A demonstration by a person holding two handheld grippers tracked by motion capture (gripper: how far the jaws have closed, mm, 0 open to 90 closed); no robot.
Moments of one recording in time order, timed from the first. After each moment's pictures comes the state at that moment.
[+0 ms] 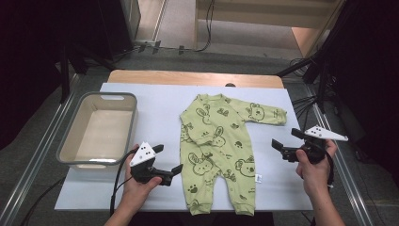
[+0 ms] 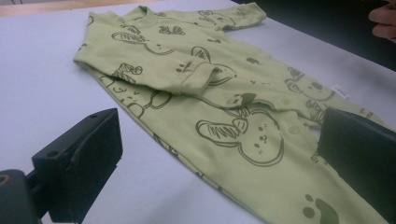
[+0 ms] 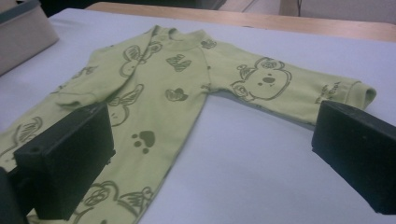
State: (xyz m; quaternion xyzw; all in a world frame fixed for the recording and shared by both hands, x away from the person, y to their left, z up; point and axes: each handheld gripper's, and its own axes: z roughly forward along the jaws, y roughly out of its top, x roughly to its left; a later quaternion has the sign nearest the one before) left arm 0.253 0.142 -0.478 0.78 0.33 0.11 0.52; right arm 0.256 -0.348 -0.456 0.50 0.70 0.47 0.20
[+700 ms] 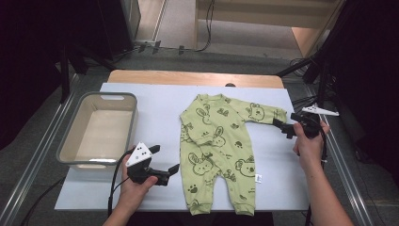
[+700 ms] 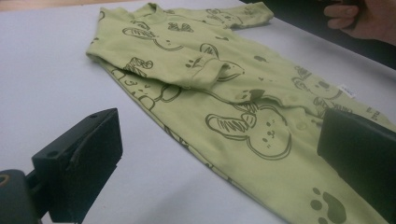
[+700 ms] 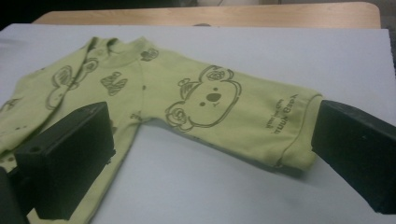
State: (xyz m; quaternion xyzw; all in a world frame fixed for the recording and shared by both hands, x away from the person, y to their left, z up) left arm 0.252 0.150 -0.480 0.78 0.34 0.12 0.51; right arm 0.341 -0.381 -0.480 0.56 0.67 0.45 0.18
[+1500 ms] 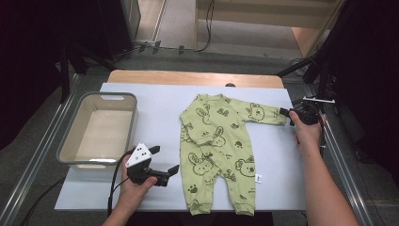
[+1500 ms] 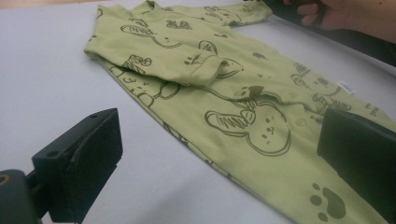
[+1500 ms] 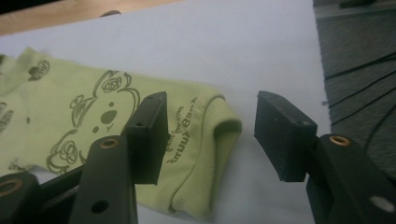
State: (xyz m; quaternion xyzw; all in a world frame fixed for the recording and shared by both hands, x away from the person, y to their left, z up) left arm 0.252 0.152 -0.481 0.78 0.33 0.11 0.51; right arm 0.403 -0.419 -0.510 0.66 0.62 0.39 0.15
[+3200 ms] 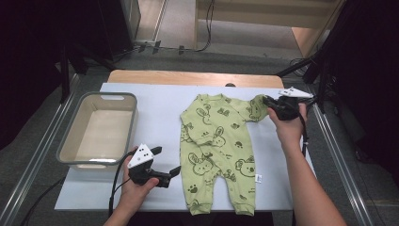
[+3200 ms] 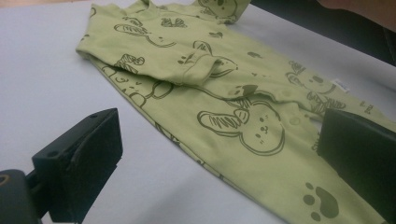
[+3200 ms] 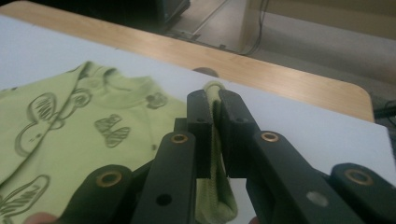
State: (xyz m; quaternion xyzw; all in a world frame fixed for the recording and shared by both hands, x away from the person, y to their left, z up) left arm 0.250 0.147 -0.481 0.79 0.33 0.11 0.51; right arm 0.384 -0.314 -0.446 0.52 0.70 0.41 0.28
